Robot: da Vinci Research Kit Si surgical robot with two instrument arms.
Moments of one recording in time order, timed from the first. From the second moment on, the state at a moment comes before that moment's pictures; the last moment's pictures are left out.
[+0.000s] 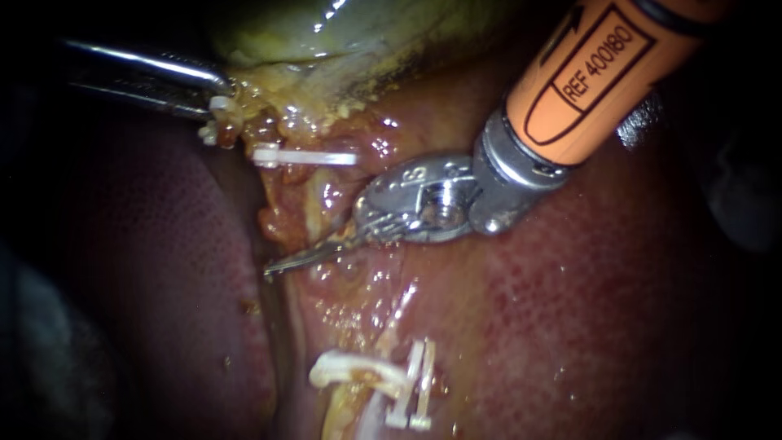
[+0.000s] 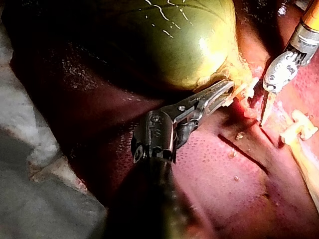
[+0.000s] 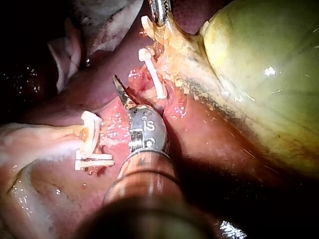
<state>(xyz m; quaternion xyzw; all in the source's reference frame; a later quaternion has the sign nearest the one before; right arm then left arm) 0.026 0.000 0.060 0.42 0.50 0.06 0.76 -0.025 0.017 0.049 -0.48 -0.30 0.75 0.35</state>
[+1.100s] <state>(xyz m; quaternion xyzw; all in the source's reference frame) 0.016 -0.003 0.054 0.16 0.47 0.12 0.86 -0.025 0.017 0.049 -0.48 -0.30 0.75 0.35</state>
